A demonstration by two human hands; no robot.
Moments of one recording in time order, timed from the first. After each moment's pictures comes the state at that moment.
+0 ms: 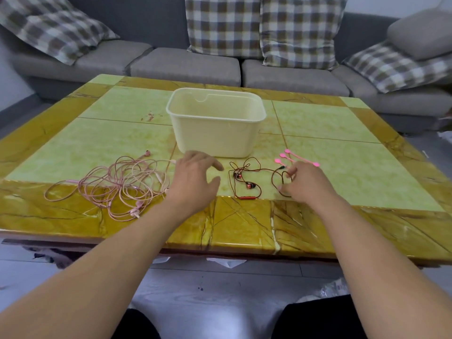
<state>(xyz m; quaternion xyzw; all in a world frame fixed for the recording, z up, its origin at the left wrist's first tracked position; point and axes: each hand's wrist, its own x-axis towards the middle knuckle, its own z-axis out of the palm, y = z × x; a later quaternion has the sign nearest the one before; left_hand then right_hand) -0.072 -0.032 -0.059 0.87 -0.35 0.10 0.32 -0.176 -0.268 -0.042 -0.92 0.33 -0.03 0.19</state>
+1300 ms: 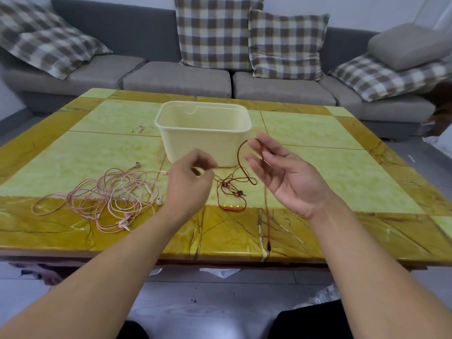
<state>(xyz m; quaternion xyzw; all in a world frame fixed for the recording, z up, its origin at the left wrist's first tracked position) -0.102 -0.050 -0.027 0.76 -0.22 0.03 0.61 -0.201 -0.229 0.020 -0.43 0.02 -0.06 0.90</state>
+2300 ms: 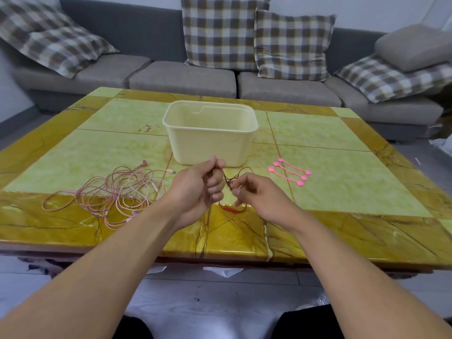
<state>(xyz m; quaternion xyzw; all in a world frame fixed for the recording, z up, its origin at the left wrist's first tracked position) -0.109 -0.041 -0.008 0.48 -0.13 -0.35 0.79 -0.176 -0.208 -0.042 -0.85 0.08 -0.06 0.52</state>
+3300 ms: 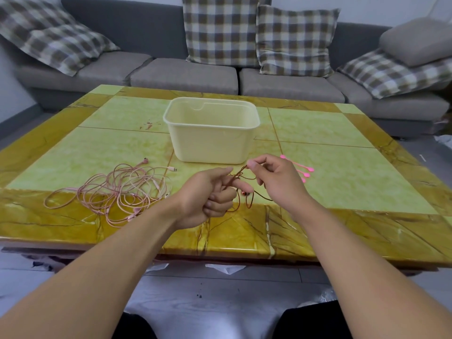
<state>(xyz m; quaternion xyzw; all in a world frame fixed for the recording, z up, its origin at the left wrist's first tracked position) -0.105 -0.041 -0.017 0.53 -0.21 -0.51 0.65 -0.179 -0.215 -0.016 -0.82 0.15 -0.18 0.52</state>
